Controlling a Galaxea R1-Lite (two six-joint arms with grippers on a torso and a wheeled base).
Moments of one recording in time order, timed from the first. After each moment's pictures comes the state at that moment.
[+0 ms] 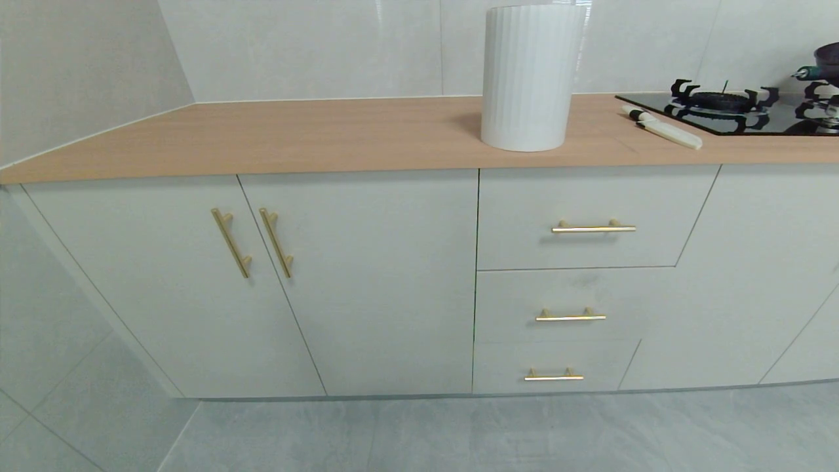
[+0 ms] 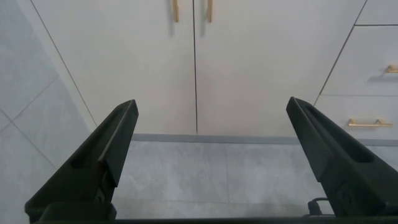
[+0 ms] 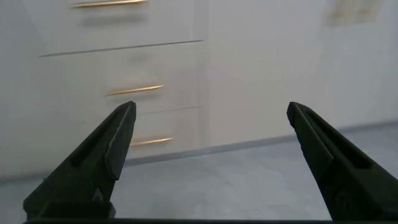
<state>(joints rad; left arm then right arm) 0.00 0.00 0.00 0.00 0.04 -0.01 0.00 0.01 -0.01 -0.06 -0.09 0.03</state>
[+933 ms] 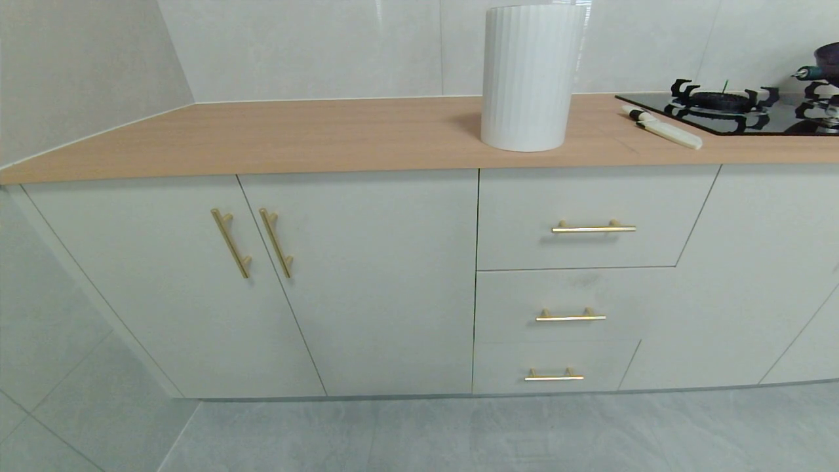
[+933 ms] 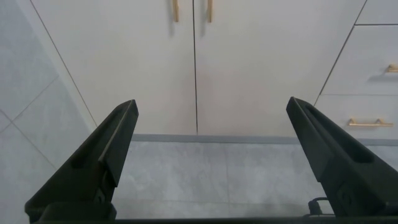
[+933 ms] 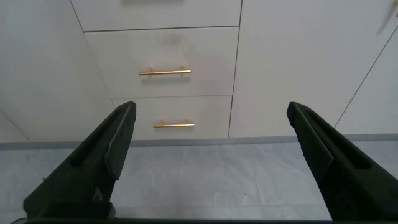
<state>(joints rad) 0.00 0.00 0.00 0.00 0.04 0.00 0.00 0.00 0.00 0.00 -0.01 0.01</state>
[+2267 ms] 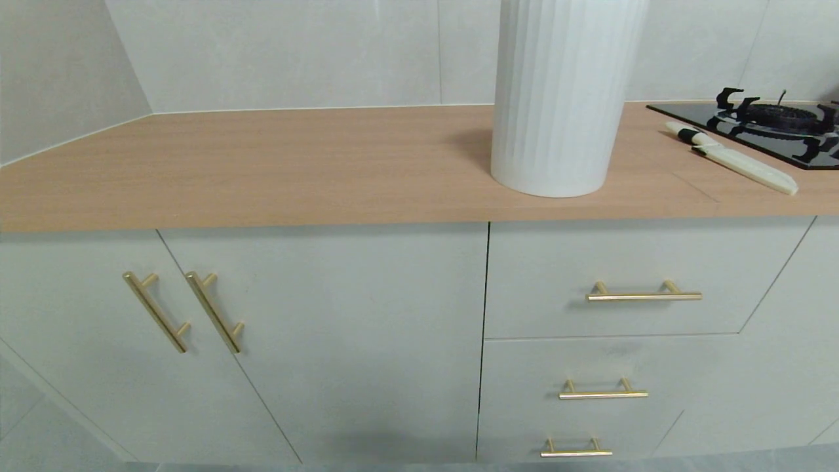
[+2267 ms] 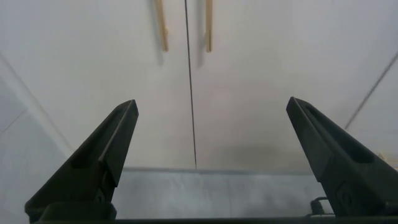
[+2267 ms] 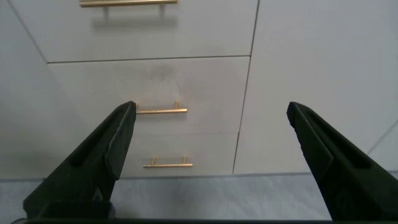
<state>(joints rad) 0.00 0.00 0.00 0.00 0.03 0.01 0.00 0.00 0.00 0.00 -0.01 0.01</state>
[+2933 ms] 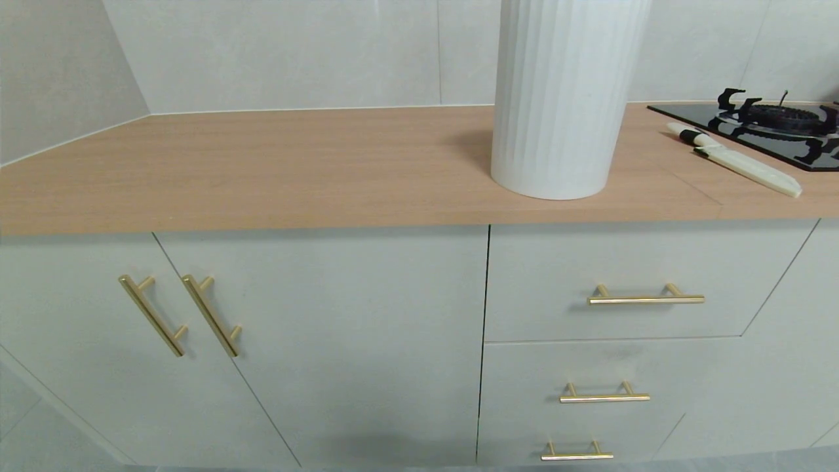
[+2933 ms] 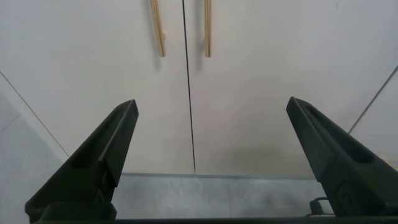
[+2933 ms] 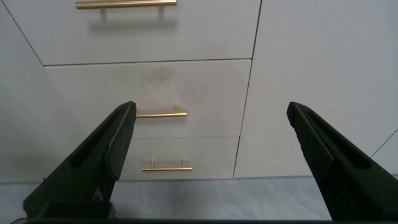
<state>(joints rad) 0.00 0.00 0.00 0.00 0.03 0.00 0.00 0.00 0.00 0.00 -0.01 0.01</state>
